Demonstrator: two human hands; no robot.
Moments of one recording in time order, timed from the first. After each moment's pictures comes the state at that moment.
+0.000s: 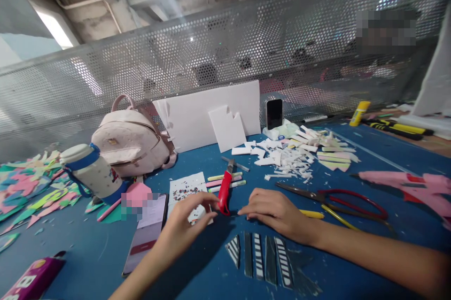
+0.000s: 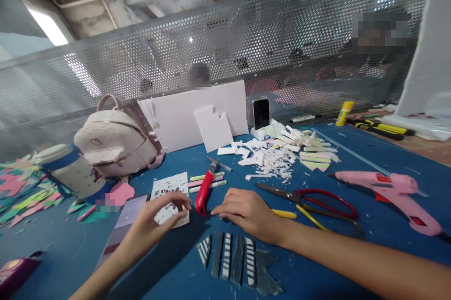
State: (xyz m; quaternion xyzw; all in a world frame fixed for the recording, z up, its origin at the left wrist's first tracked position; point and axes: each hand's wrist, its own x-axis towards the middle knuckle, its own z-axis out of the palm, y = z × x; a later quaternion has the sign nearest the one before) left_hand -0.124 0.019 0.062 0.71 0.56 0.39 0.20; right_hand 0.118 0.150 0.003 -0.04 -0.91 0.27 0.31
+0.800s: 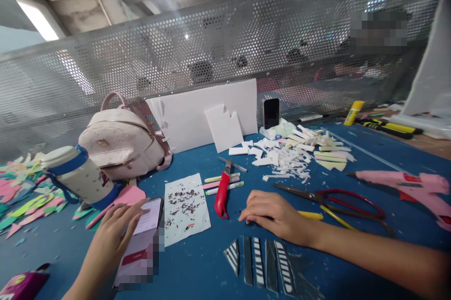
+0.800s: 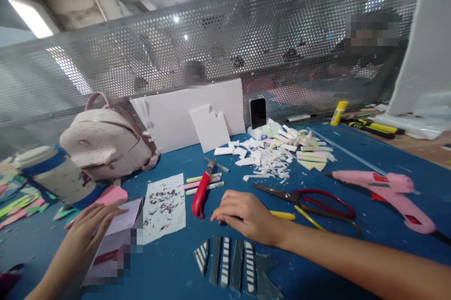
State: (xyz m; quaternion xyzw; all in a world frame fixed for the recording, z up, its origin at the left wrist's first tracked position) left_hand -0.293 -0.038 0.005 0.68 0.70 0.17 -0.15; right_hand 0.117 0.150 0.004 -0.04 -0.90 0.31 0.30
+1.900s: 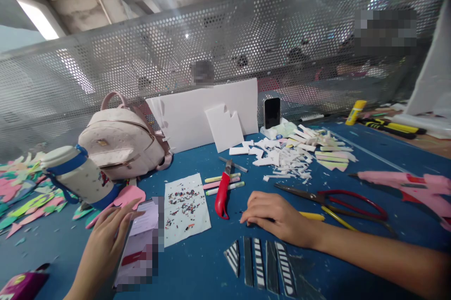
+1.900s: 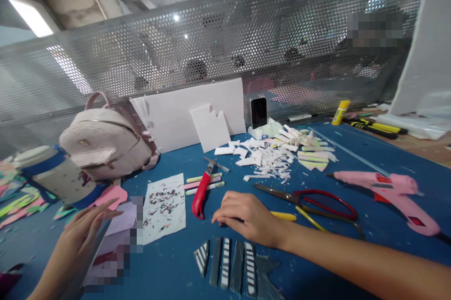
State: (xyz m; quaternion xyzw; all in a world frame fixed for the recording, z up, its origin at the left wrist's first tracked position) left_hand -0.293 -0.046 0.002 0.64 0.72 0.19 -0.19; right_hand 0.117 0.150 0.005 -0.04 -0.91 0.30 0.30
